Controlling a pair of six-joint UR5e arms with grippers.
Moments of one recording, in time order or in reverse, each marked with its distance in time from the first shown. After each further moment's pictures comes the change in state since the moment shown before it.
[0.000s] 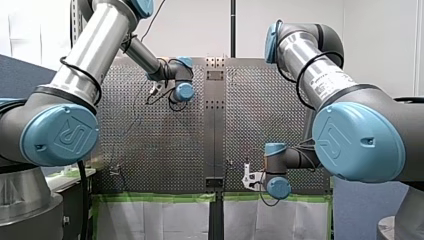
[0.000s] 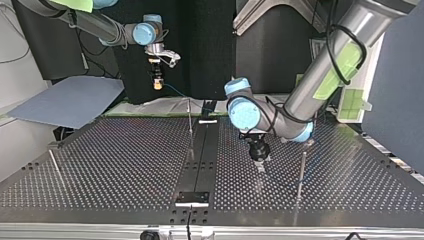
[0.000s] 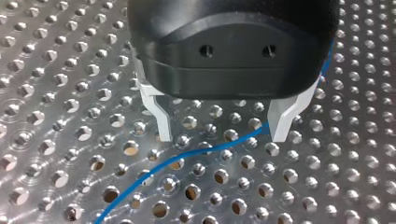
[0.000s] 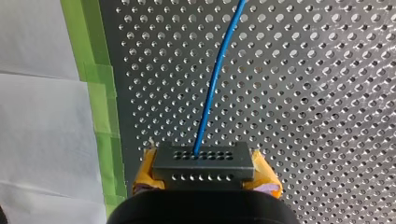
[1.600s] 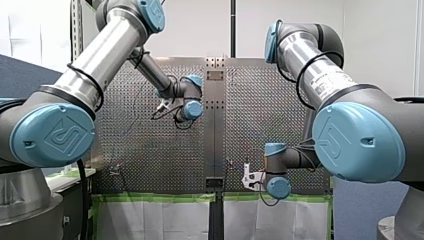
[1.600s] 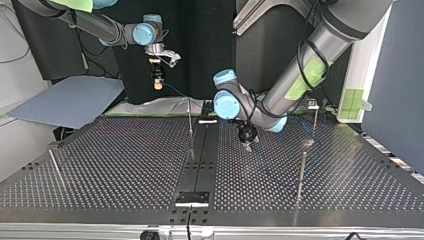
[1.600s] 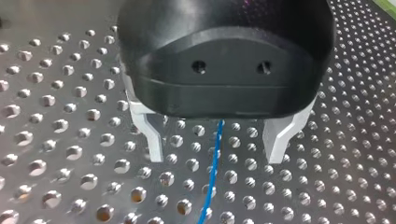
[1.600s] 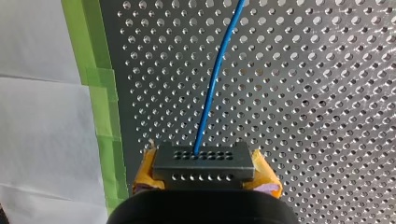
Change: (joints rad) left arm -0.064 -0.139 -0.008 -0.002 -0.063 0.017; right arm 0.000 -0.001 -0.001 0.004 -0.008 0.008
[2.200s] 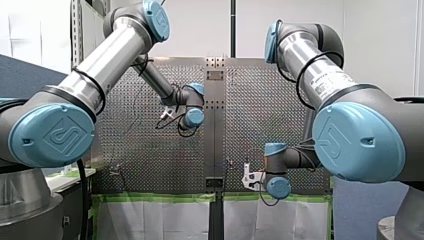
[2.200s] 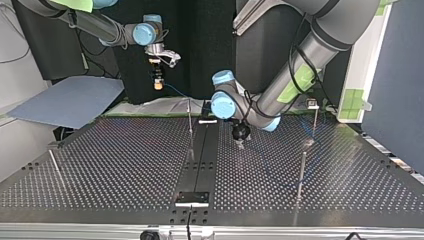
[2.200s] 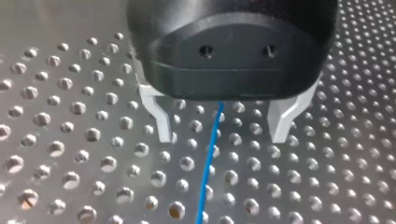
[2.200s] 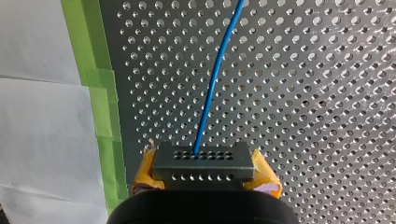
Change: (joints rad) left arm -0.008 -0.065 0.030 0.003 0.075 -0.057; right arm 0.000 0.000 0.000 0.000 -0.001 0.001
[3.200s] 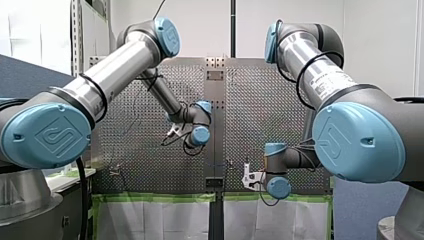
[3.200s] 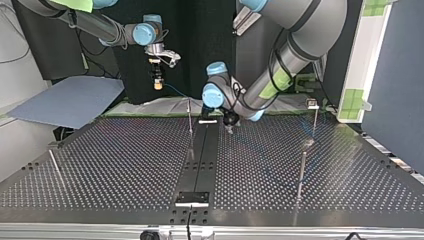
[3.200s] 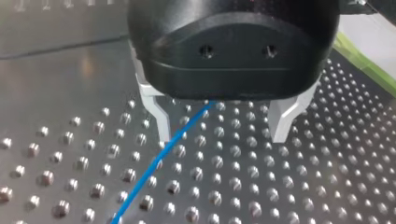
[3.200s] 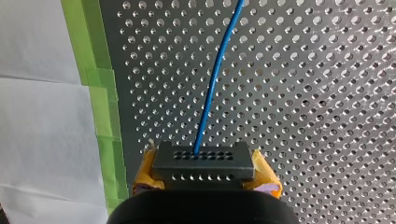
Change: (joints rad) left arm -0.055 -0.141 0.012 0.015 0.004 0.005; right arm 0.000 0.000 0.000 0.000 0.001 0.000
